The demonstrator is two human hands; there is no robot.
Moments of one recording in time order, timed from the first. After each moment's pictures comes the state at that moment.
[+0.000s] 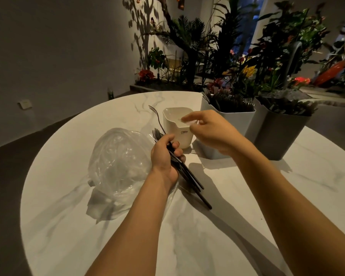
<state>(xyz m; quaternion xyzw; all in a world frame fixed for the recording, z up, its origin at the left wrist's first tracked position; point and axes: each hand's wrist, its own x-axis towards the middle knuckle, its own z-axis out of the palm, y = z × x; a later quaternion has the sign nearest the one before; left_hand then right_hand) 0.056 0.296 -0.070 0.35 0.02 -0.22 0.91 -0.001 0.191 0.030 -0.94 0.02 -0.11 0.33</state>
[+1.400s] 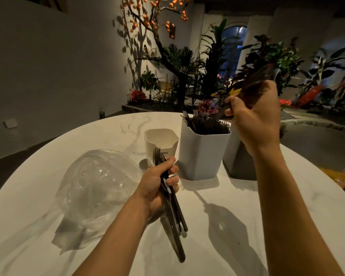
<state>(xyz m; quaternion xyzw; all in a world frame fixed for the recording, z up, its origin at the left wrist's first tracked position) 0.036 0.289 -0.070 0.34 -0.12 -0.34 0.87 -0.043 0.118 0.087 -0.74 0.05 -0.50 0.45</state>
